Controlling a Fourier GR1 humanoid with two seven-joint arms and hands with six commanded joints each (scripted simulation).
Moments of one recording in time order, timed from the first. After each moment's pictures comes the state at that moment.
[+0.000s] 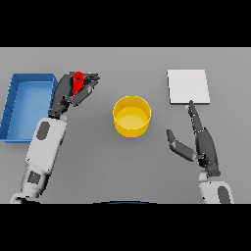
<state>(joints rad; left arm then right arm) -0.55 0.08 0.01 -1.07 -0.15 0.01 -0.10 0.12 -0.06 0.14 -1.73 0.24 -0.03 -0.13</state>
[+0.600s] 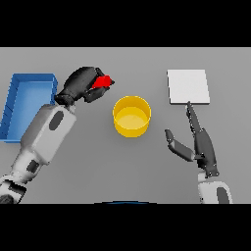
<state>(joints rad) -0.71 0.23 -0.31 -1.08 -0.56 -0.11 0.07 0.12 -0.06 0.15 -1.73 0.25 -0.02 -0.10</state>
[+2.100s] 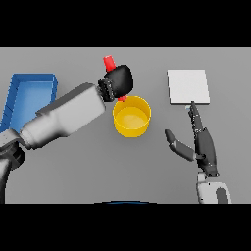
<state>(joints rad) -1.18 0.30 -1.02 -0.86 -1.28 -0.35 -0.18 0.13 -0.02 0.13 -1.75 0.22 -0.05 -0.09</state>
